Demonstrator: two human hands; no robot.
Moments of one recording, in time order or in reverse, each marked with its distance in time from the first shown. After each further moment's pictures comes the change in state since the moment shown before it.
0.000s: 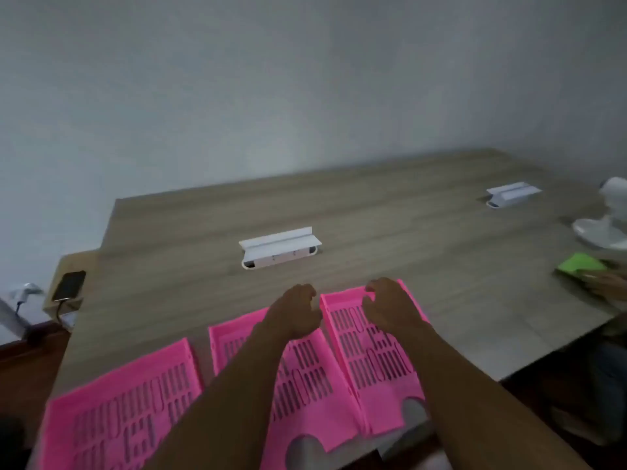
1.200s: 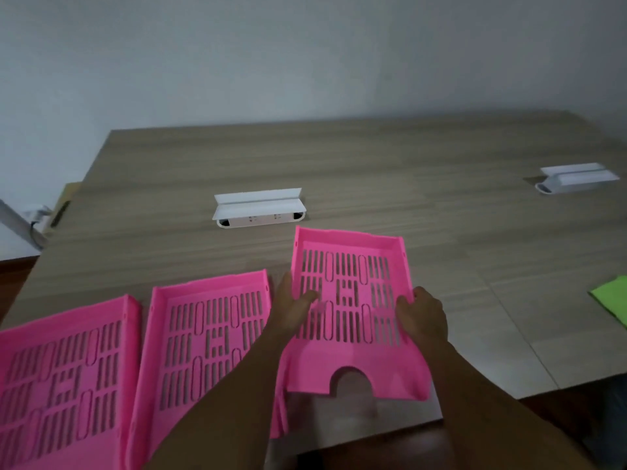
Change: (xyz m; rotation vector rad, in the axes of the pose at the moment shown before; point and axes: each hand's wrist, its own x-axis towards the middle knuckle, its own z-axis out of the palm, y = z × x) left_hand 0.078 0.076 0.114 -0.896 0.253 -0.375; right_hand 0.073 0.175 -0.014 0.171 -0.004 0.373
